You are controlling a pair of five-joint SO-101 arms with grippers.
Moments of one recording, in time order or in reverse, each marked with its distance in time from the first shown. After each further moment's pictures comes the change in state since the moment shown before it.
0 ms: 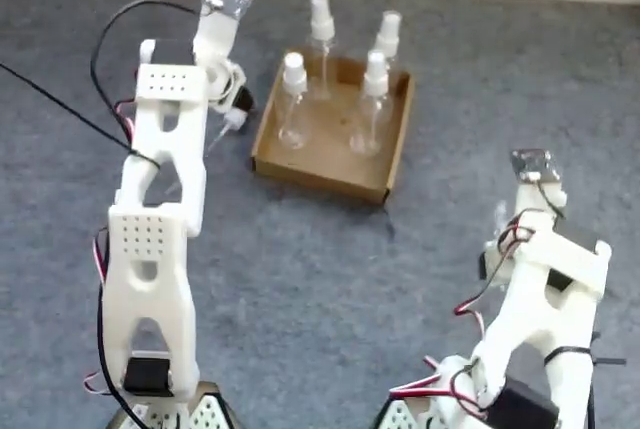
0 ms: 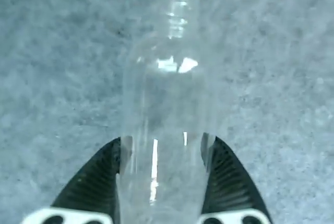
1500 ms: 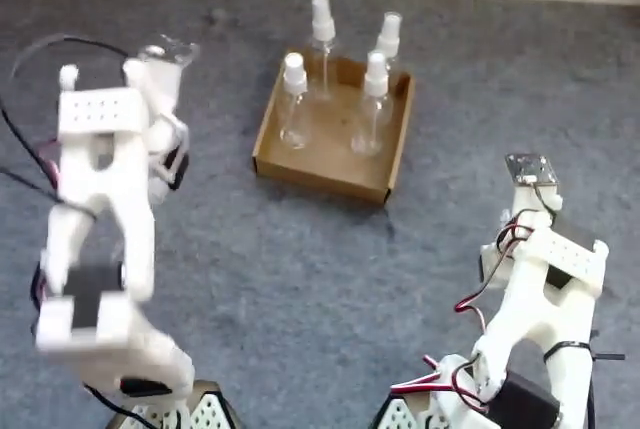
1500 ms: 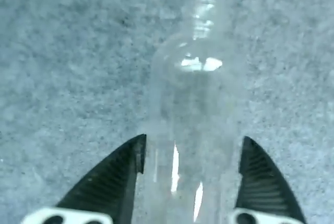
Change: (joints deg) left arm -3.9 -56.5 66.8 12.0 -0.5; right arm 0.0 1.0 0.0 1.4 -0.4
